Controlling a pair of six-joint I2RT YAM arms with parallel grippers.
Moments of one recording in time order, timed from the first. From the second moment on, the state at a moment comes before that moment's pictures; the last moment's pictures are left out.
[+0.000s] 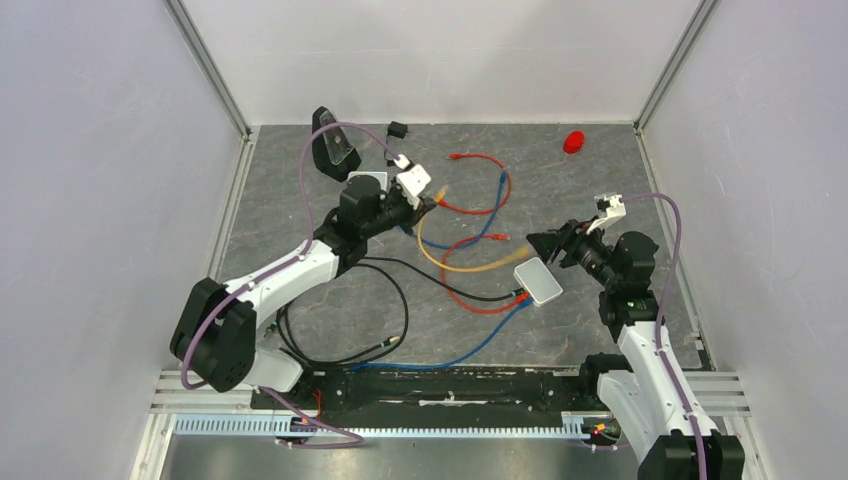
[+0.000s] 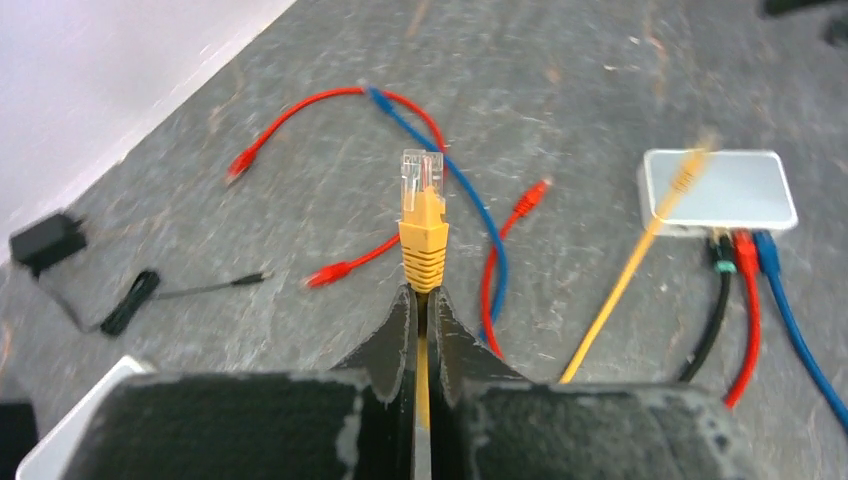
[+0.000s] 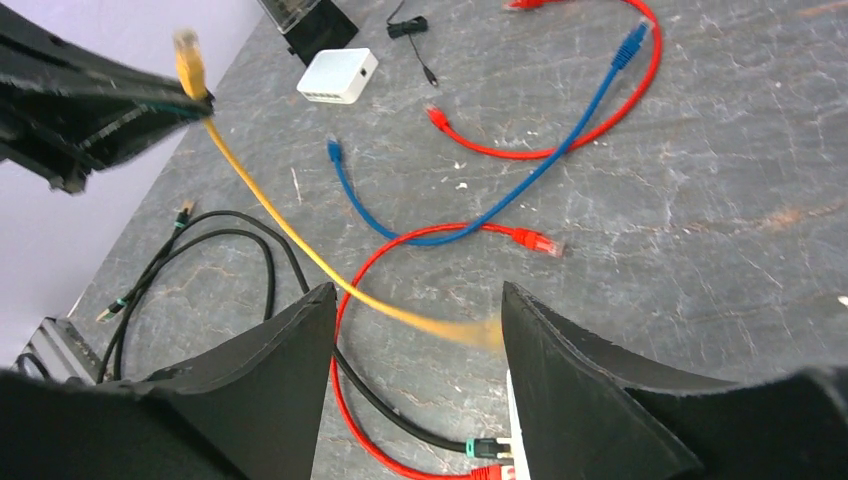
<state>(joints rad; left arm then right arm) -0.57 1.41 0.89 0.30 0.32 0.18 -0.01 0.74 0.40 0.15 -0.57 0.38</state>
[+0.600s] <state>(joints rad) -0.76 1.34 0.84 0.25 0.20 0.52 0.13 0.81 0.43 0.31 -0.59 0.52</state>
